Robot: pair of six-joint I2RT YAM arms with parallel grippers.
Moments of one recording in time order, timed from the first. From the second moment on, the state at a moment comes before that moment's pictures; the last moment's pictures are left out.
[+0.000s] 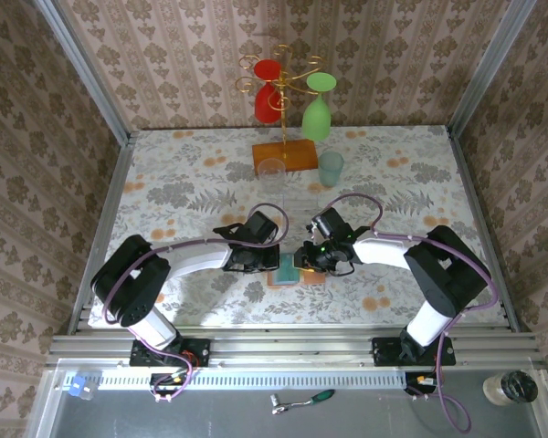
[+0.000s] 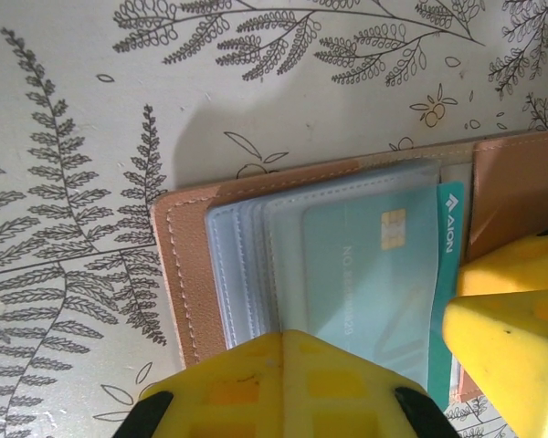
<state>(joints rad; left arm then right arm) -0.84 1.61 0.85 -0.34 0.18 -0.80 0.60 1.66 0.77 -0.15 -0.45 0.76</state>
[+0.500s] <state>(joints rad) -0.84 1.64 0.88 -0.35 0.20 -0.78 0.59 1.66 0.76 -0.13 -0.47 0.77</state>
